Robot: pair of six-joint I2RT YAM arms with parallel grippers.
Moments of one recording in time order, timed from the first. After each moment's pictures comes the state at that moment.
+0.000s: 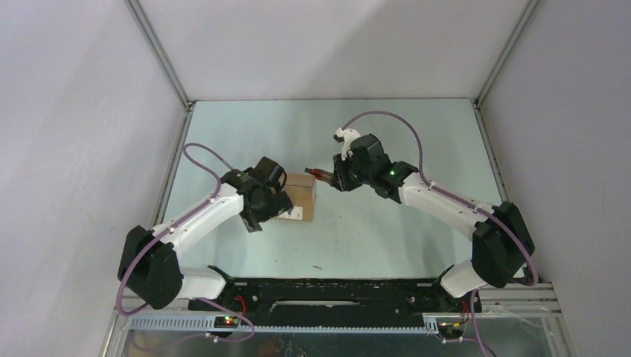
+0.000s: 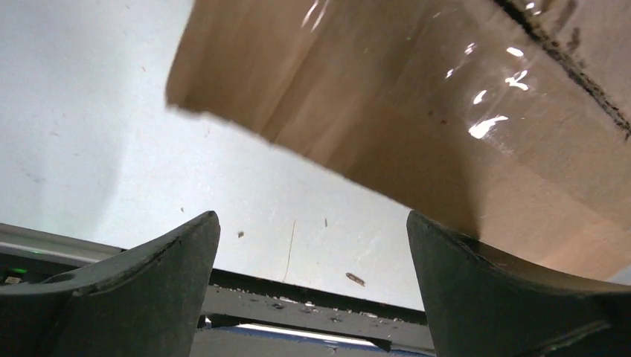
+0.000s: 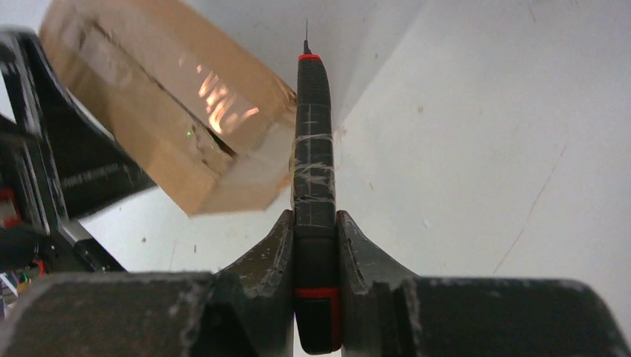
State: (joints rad) left arm -0.58 1.31 0.96 -0.95 -0.15 -1.07; right arm 0.71 1.54 1.14 -0.25 -0.13 0.29
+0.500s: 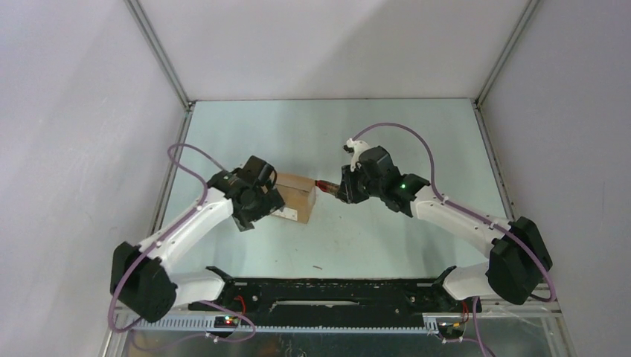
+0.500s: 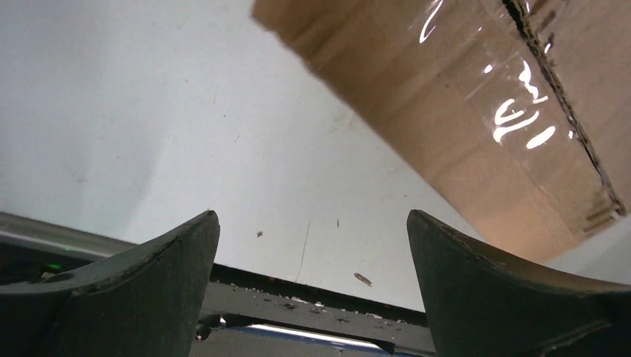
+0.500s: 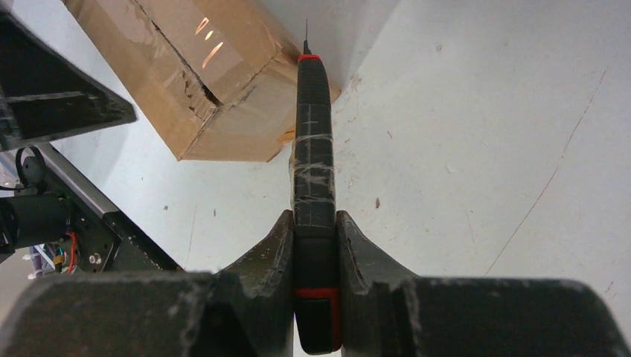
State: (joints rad) left arm -0.51 1.25 0.96 -0.97 -0.17 -1.02; right arm 0.73 1.38 0.98 -0.27 -0.13 0.39
